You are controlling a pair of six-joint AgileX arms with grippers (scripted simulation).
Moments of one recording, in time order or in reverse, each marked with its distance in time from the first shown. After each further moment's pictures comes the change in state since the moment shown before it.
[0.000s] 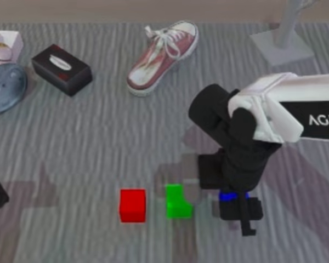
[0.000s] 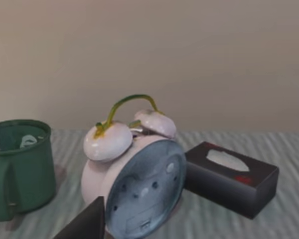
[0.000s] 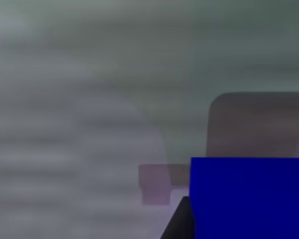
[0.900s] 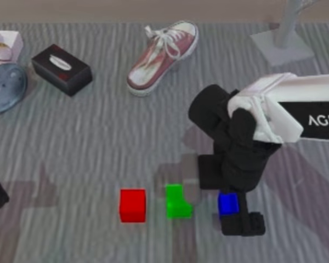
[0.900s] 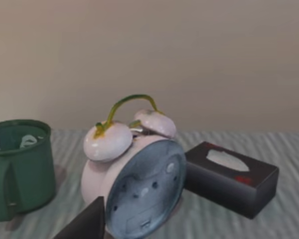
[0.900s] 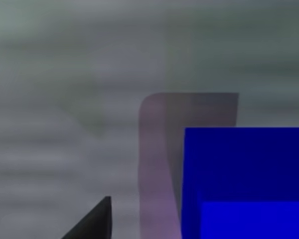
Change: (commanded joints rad) left arm 0.000 0.000 0.000 0.000 0.000 0.000; right arm 0.000 0.000 0.000 0.000 0.000 0.000
